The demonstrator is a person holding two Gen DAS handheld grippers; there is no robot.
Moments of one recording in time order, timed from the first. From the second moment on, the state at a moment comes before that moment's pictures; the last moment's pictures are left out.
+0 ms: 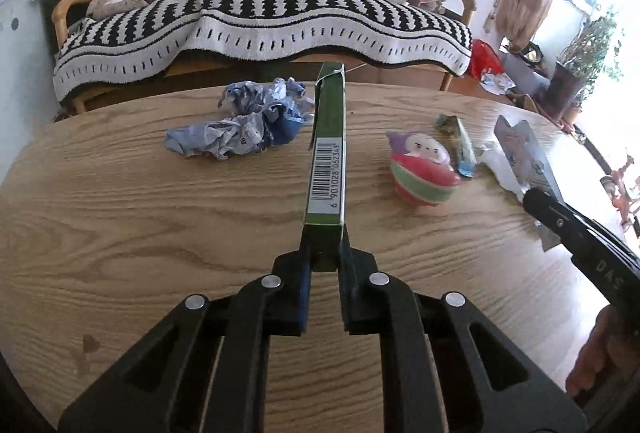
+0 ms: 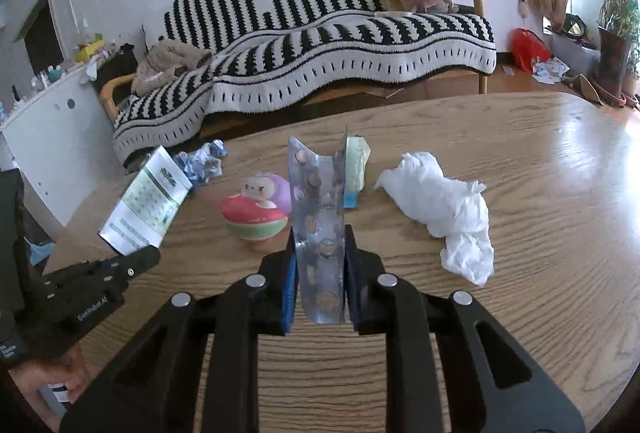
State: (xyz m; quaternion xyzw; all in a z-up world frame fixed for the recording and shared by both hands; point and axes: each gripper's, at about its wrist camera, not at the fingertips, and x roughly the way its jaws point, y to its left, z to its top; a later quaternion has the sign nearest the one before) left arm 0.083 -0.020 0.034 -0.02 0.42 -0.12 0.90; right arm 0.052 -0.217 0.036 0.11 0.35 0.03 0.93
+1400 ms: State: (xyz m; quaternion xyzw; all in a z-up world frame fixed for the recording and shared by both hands) left arm -0.141 -0.159 0.112 -0.02 0.41 -0.33 0.85; right arm -0.207 -0.327 0.148 0.16 0.26 -0.04 0.95
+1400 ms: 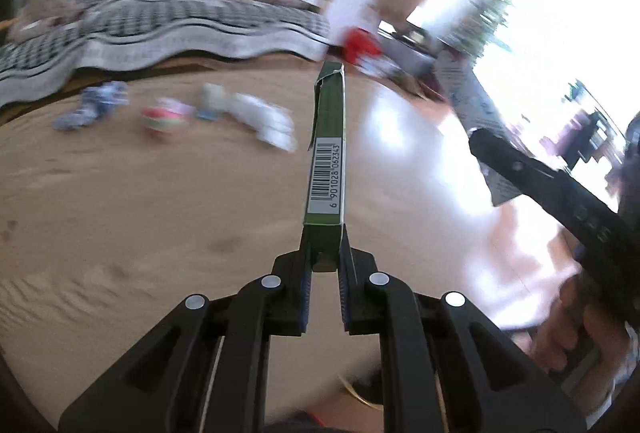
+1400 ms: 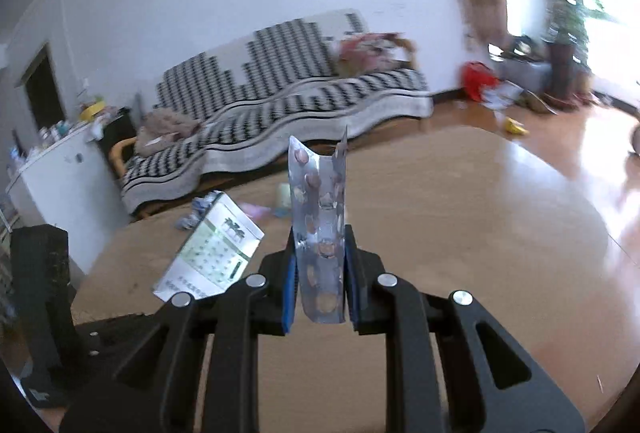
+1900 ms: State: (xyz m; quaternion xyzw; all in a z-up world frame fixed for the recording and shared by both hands) left arm -0.268 -0.335 -0.083 0.14 0.58 -0.40 0.69; right arm -0.391 -0.458 -0.054 0.36 0.45 -0.12 0.81
